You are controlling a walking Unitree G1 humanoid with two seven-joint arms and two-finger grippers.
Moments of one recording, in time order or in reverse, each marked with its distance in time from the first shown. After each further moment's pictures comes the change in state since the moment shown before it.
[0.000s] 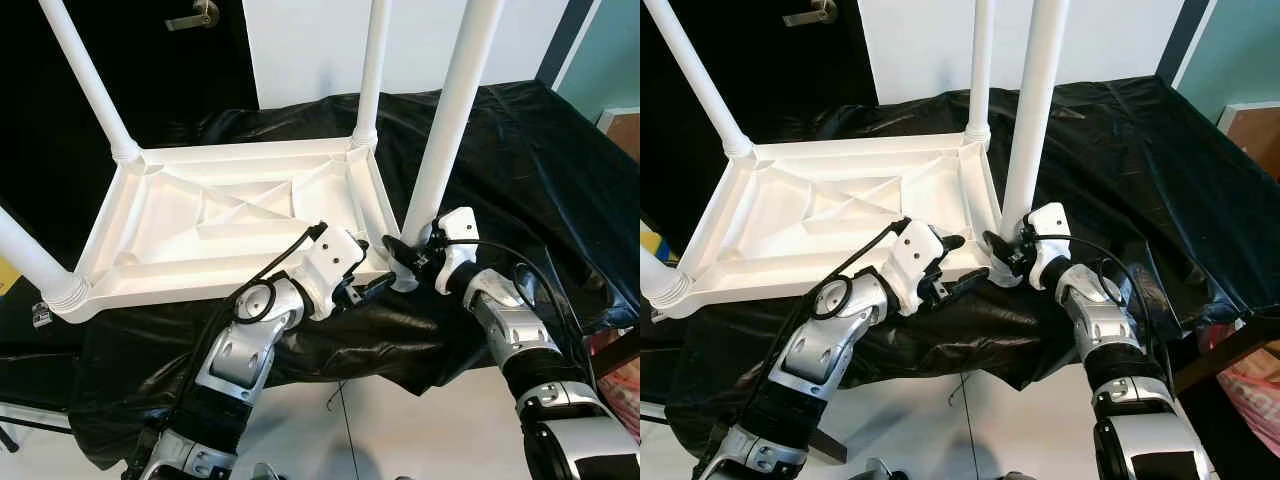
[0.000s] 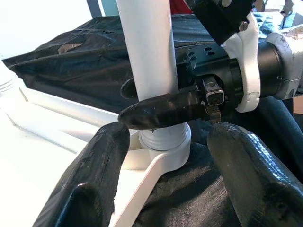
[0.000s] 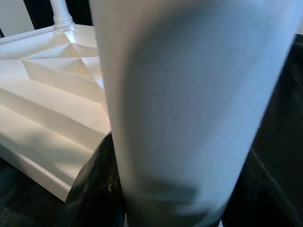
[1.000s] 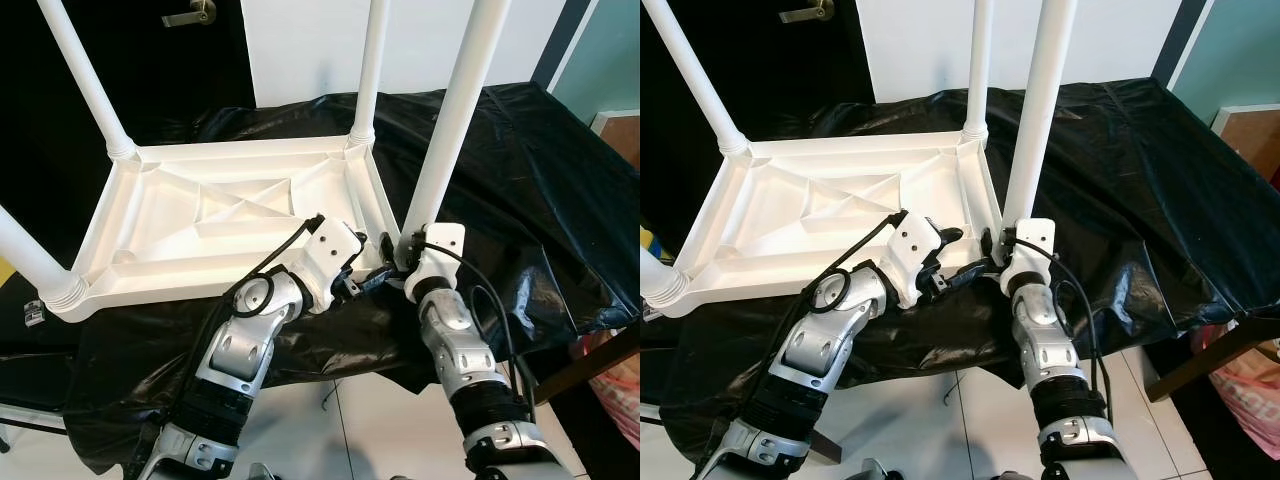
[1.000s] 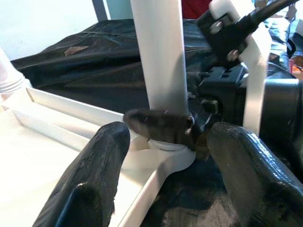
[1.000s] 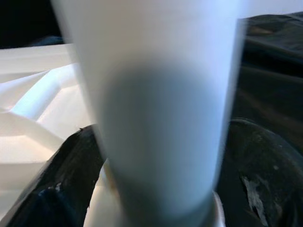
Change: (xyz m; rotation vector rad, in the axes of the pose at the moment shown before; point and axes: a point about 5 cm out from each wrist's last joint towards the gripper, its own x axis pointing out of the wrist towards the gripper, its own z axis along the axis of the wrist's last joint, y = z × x) left arm 0.001 0.008 0.002 0.000 -0.002 0.018; right arm 0.000 0.027 -0.004 0.152 -0.042 -0.510
